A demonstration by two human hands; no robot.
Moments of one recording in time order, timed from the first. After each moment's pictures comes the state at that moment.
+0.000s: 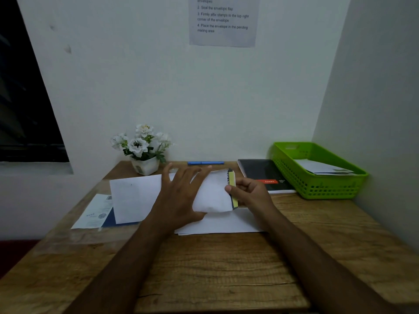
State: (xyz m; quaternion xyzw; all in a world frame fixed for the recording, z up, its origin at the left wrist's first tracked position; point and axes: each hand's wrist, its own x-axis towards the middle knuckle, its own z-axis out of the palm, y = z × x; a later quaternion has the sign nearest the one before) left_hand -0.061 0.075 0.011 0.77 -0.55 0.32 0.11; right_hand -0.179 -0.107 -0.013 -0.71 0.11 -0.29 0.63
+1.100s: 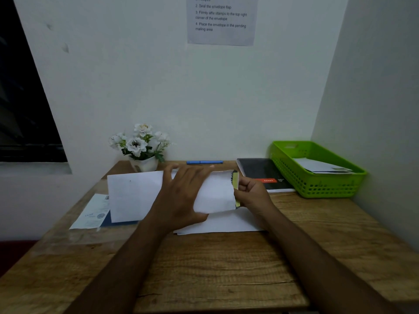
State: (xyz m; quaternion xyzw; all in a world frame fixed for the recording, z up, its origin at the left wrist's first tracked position) left_hand -0.069 0.077 0.015 0.73 -0.58 0.34 0.15; right_hand -0.177 -0.111 -0.015 -0.72 0.14 -0.29 0.61
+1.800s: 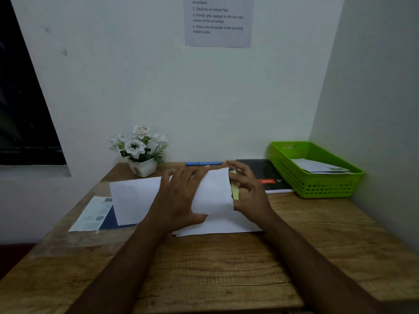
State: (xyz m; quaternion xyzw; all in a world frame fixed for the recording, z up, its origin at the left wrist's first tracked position) left_hand -0.068 0.076 0.013 0.75 -0.56 0.31 0.15; right_hand -0.190 -0.100 -0.002 -0.83 -0.01 -0.38 0.41
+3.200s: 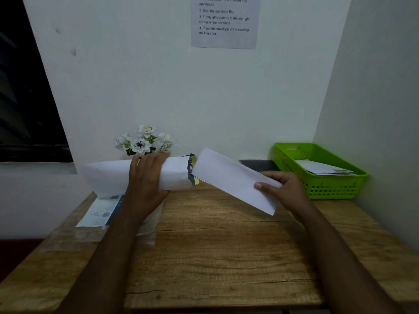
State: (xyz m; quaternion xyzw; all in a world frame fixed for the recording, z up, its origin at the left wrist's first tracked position) left_hand -0.010 0.112 0.017 0.78 -0.46 0.34 0.25; right_hand -0.227 -0.156 0.010 -0.78 0.11 -0.36 0.49
